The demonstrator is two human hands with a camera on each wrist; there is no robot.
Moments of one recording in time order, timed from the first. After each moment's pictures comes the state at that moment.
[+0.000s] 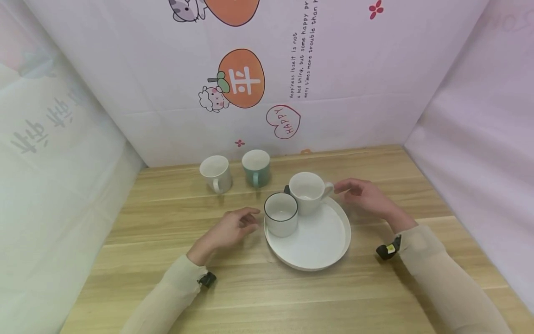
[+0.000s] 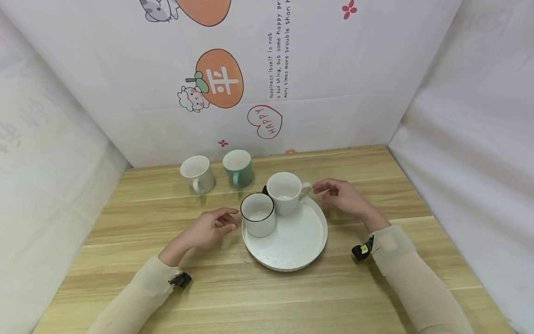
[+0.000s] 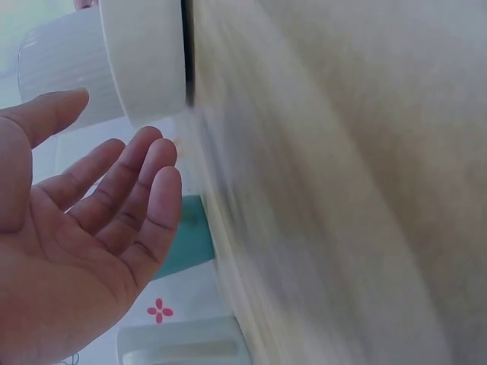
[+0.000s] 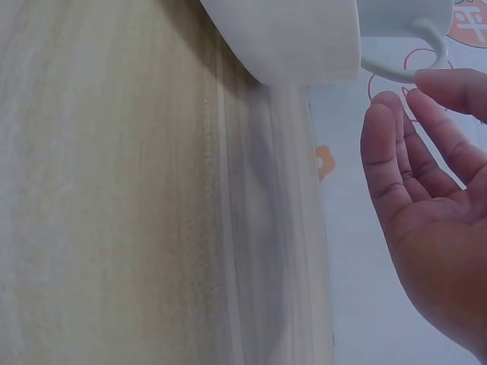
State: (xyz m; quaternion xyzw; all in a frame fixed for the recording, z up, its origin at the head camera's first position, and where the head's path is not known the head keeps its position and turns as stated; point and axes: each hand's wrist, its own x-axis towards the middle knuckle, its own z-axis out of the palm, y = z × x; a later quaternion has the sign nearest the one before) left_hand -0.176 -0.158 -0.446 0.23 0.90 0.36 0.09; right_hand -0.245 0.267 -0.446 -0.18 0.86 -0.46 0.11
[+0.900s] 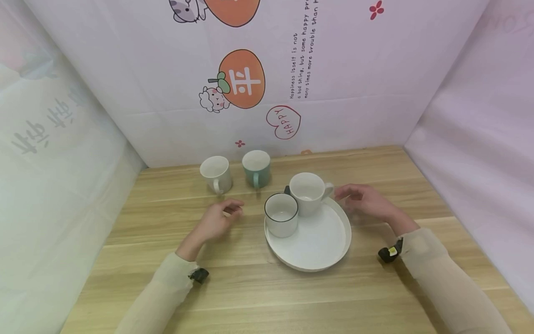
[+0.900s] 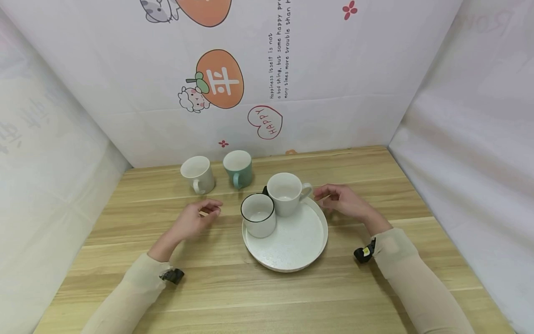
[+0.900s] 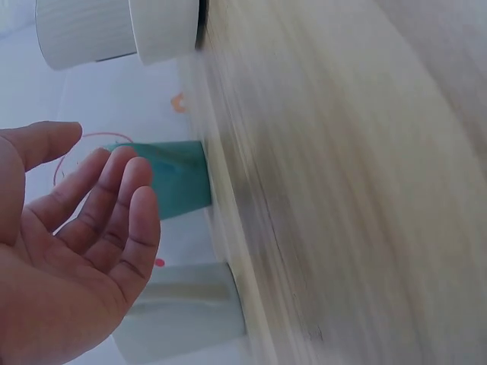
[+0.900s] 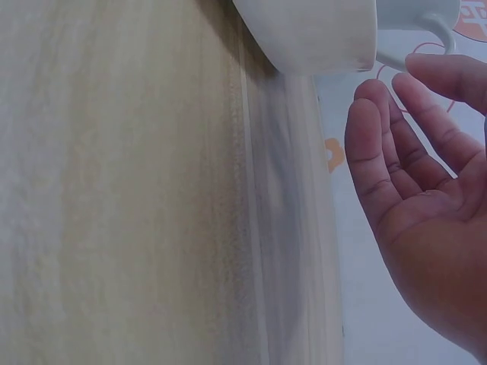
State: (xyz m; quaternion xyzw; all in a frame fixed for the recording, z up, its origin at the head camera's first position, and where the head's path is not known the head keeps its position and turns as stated) left_hand -0.188 -0.189 -0.440 0.16 0.90 0.40 0.02; right_hand -0.244 0.273 -0.456 -0.20 0.87 -0.44 0.13
